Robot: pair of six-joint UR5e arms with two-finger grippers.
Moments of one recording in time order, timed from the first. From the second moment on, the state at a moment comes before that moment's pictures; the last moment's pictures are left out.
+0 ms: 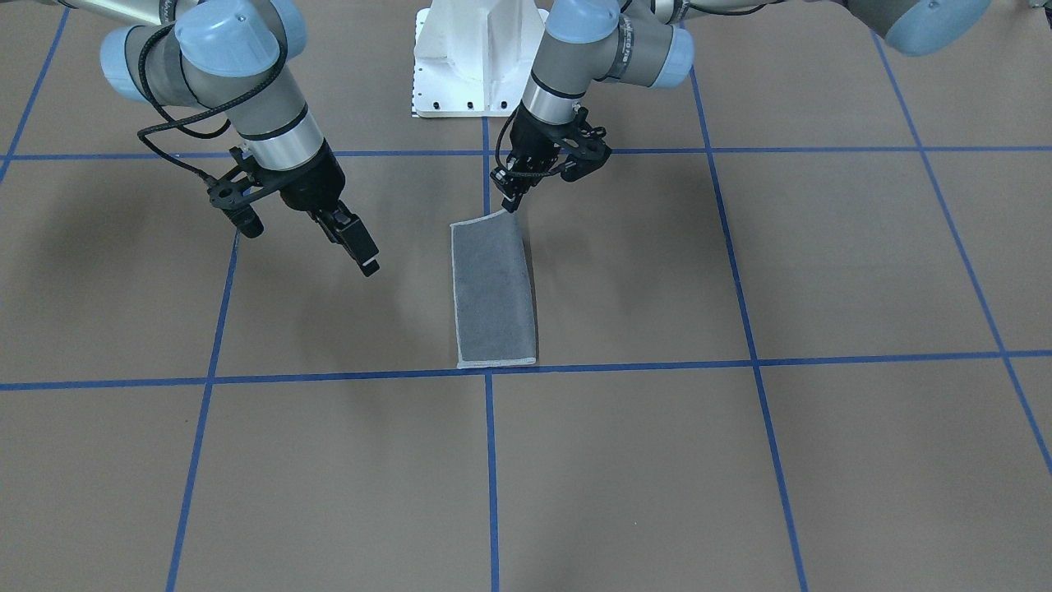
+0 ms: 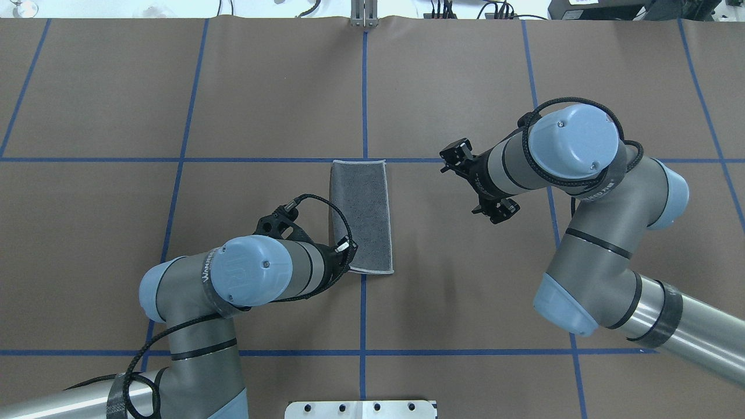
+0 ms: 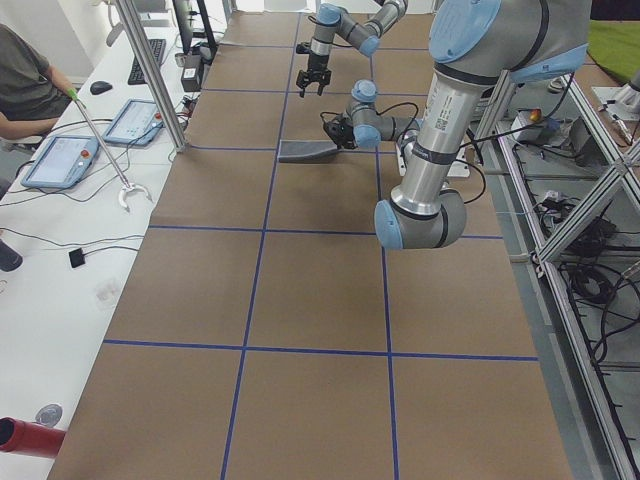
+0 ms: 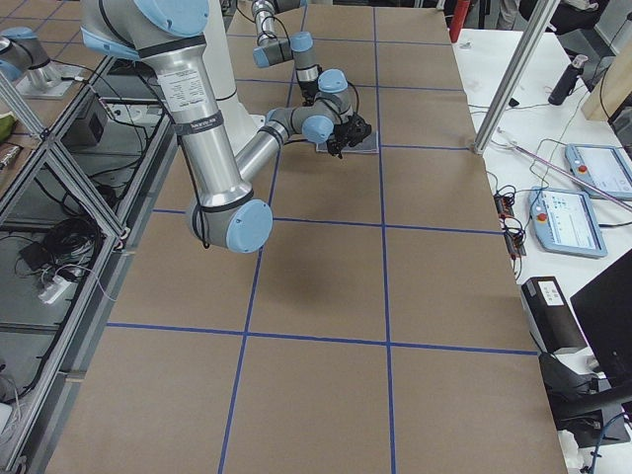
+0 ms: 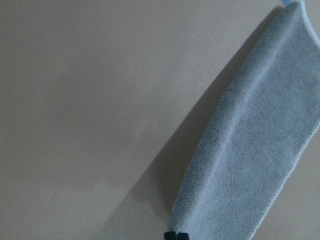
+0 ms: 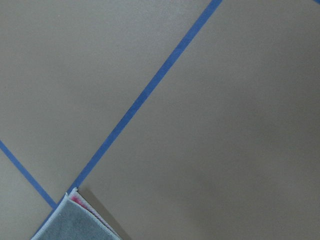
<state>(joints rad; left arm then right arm) -0.32 -2.13 -1.75 -1.93 -1.61 -2.12 0.63 -1.16 1.86 -1.31 1.85 2.07</state>
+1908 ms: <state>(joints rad) -0.62 -2.57 -1.13 -2.10 -1.67 -2.04 0.71 -1.19 1.82 -1.32 1.86 1.99</state>
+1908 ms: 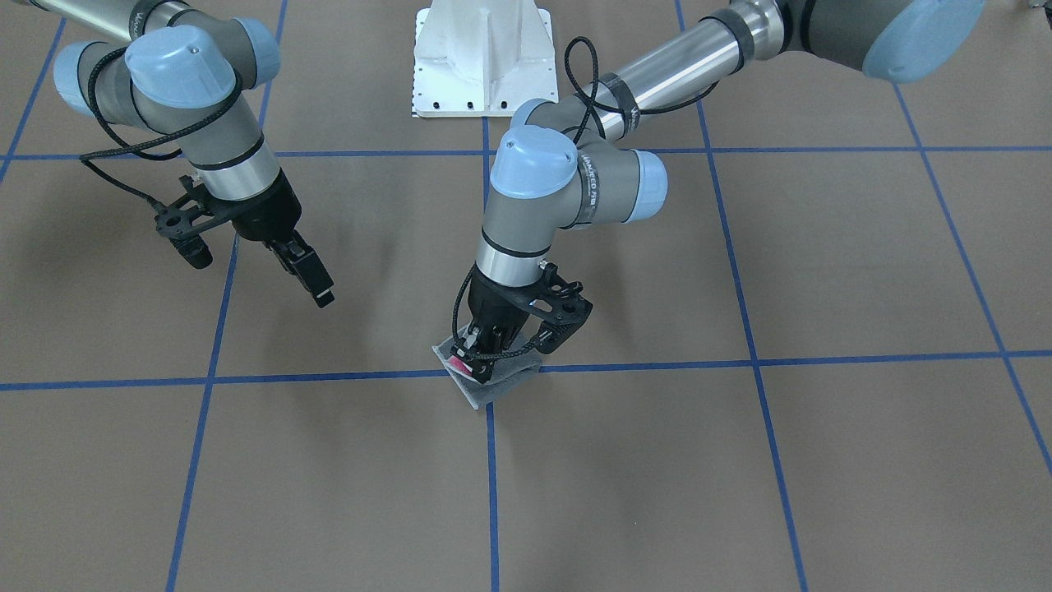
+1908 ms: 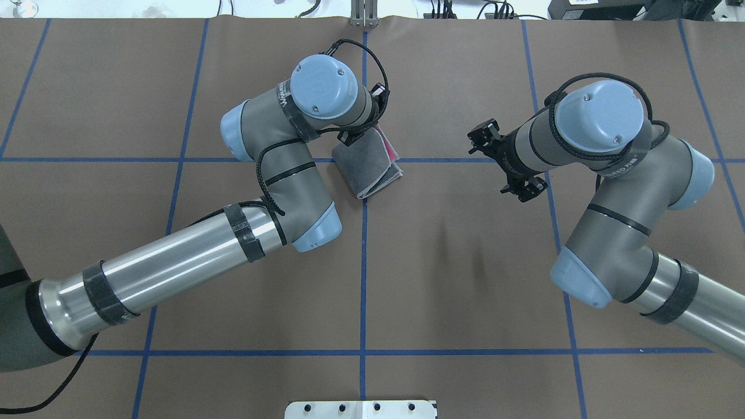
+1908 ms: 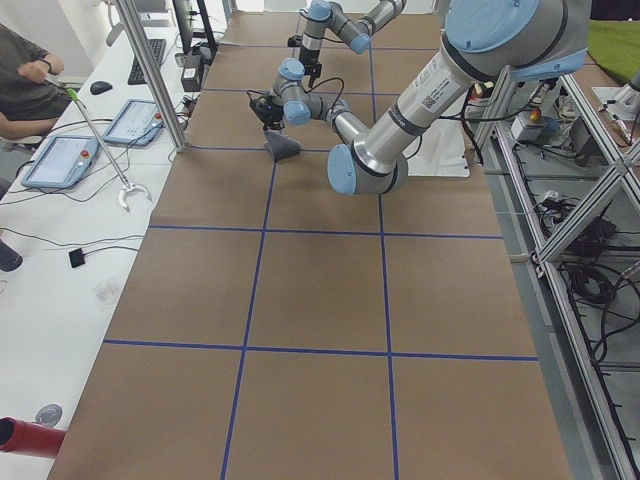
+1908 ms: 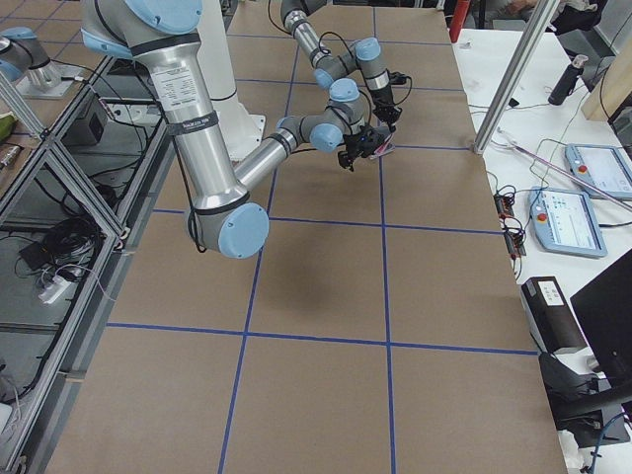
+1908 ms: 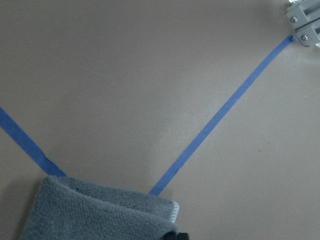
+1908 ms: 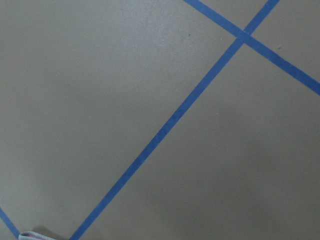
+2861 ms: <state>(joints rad) -0.70 -2.60 -1.10 -2.14 -1.79 -2.01 0.70 -1.15 1.76 -1.31 1.85 1.99</state>
